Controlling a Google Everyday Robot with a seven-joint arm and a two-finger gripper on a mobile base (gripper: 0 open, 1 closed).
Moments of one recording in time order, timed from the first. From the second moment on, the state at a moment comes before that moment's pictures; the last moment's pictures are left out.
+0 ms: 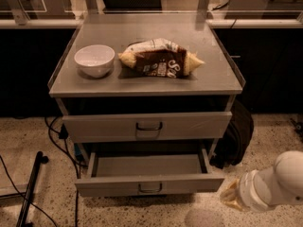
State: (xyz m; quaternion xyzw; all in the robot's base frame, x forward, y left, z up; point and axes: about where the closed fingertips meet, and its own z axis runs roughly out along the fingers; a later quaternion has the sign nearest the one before) arm 0.366 -0.245 0.594 -0.55 0.81 0.09 0.17
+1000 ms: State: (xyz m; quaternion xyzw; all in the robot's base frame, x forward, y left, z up) arm 0.336 -0.220 0.496 -0.53 0.81 0.18 0.16
